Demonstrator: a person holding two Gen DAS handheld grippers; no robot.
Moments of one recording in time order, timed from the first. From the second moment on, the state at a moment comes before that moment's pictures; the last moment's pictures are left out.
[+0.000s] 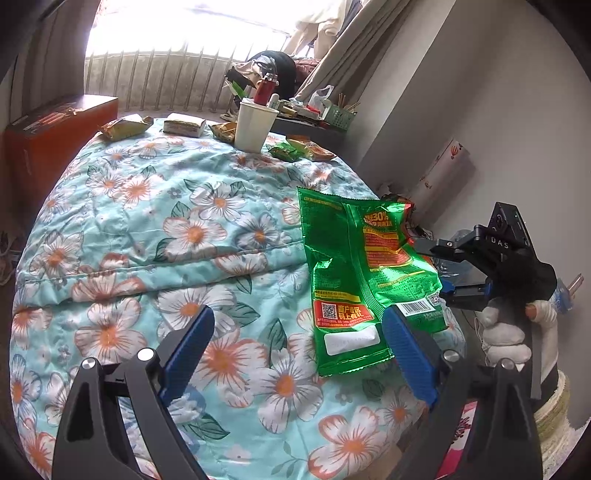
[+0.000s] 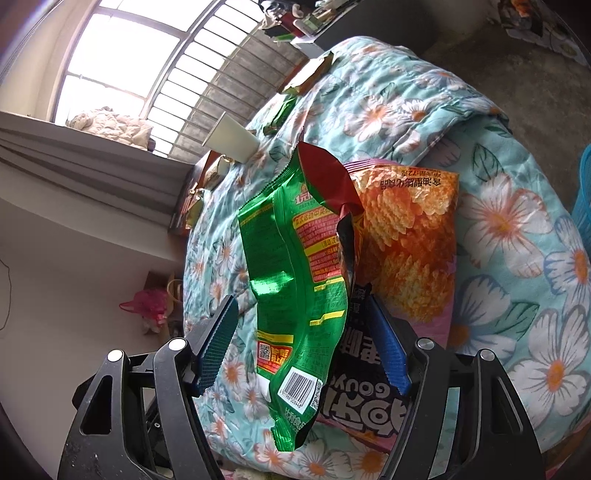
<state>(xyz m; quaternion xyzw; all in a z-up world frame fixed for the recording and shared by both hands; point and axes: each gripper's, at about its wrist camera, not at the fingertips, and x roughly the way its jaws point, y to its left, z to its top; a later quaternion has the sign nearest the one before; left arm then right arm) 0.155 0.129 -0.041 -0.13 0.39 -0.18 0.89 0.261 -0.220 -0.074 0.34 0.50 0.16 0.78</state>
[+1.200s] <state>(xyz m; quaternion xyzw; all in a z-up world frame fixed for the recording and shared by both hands) 0.135 0.143 -0.025 -0.12 0.38 -0.15 0.90 0.275 -0.203 -0.080 0.31 0.55 0.12 0.77</state>
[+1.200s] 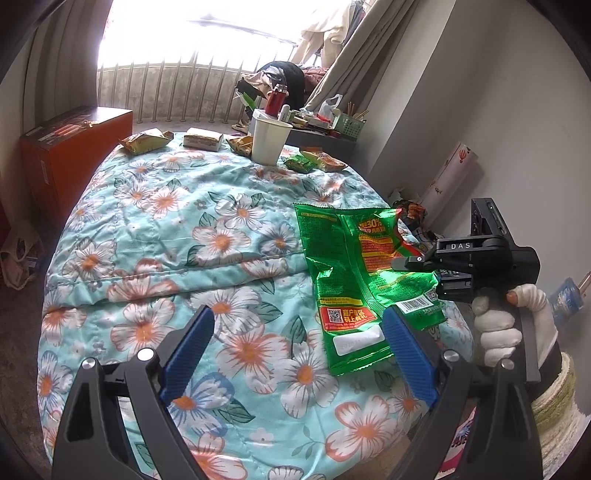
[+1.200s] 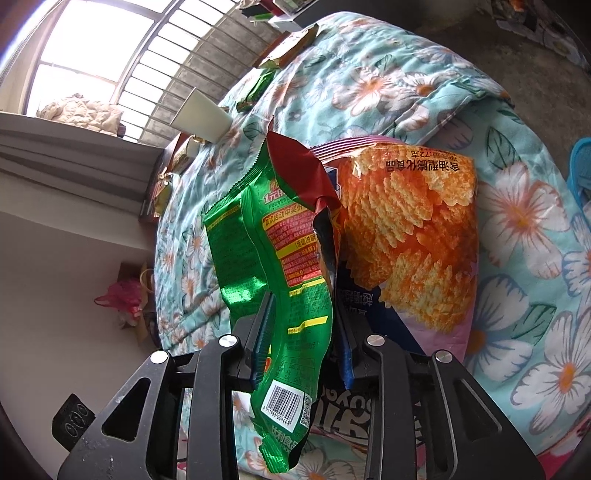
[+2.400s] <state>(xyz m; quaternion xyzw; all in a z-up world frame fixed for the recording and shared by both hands) 0.126 0.162 -0.015 -0.17 0.38 -0.14 0.90 0.223 -0.283 0.006 0.41 0.38 0.22 0.80</state>
